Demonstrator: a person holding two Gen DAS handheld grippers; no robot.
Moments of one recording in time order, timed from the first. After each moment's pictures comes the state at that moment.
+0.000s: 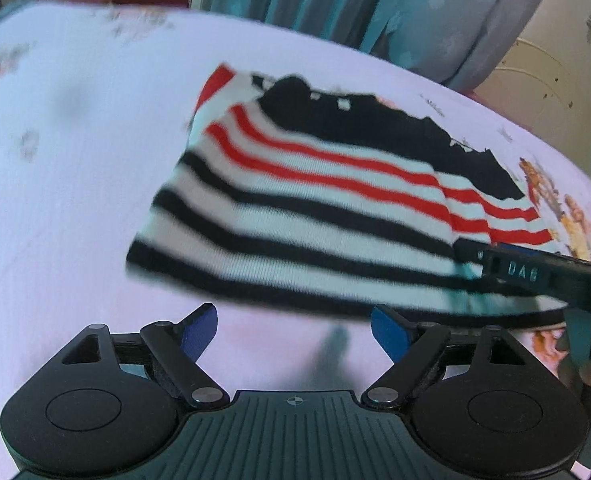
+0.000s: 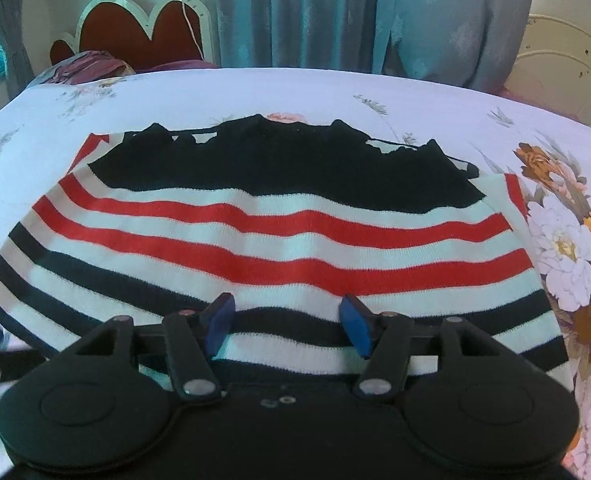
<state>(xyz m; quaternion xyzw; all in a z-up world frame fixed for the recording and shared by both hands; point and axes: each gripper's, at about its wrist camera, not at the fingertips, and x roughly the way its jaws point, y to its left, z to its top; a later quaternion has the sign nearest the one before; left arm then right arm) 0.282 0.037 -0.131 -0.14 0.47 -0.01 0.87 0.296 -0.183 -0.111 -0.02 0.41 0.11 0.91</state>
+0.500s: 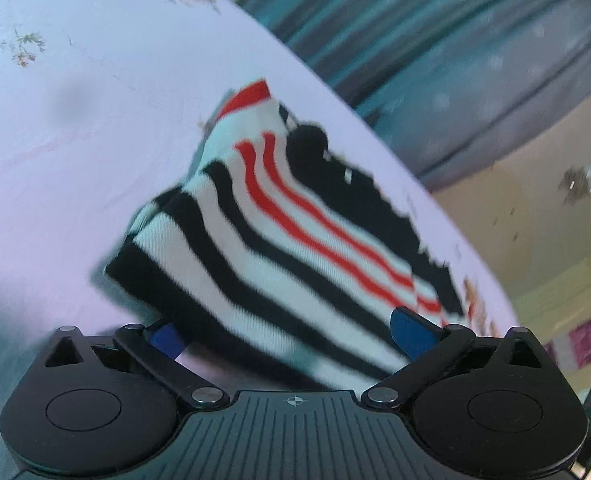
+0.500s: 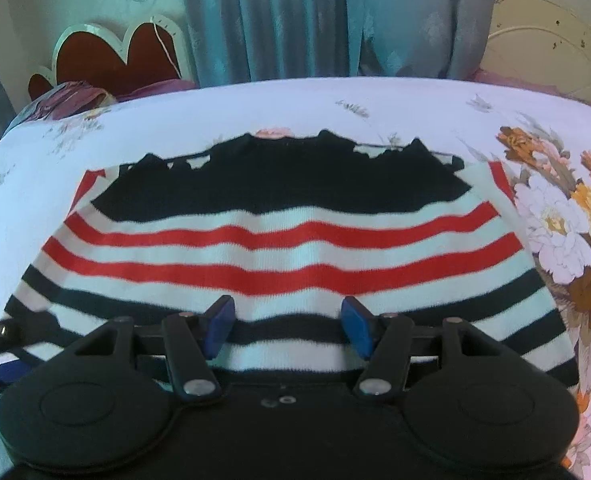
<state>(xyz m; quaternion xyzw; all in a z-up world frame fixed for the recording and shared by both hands) 0.299 0.084 -0.171 -0.36 0.37 -0.04 0.86 0.293 -0.178 -0.095 0.03 0.40 0.07 0.91</state>
